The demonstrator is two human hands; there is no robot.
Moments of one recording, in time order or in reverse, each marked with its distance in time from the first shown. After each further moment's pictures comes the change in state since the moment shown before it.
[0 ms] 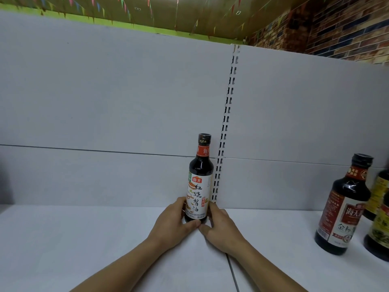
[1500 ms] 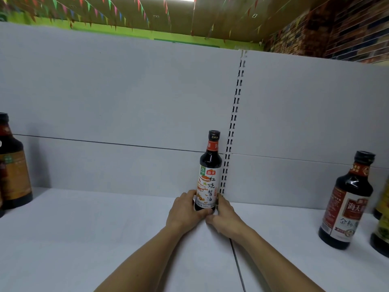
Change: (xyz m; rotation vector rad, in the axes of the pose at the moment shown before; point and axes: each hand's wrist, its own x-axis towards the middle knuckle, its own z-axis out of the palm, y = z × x) left_hand -0.004 0.025 0.010 0.094 0.084 -0.205; right_hand -0.020 -0.035 -0.015 0.068 -0.109 0.154
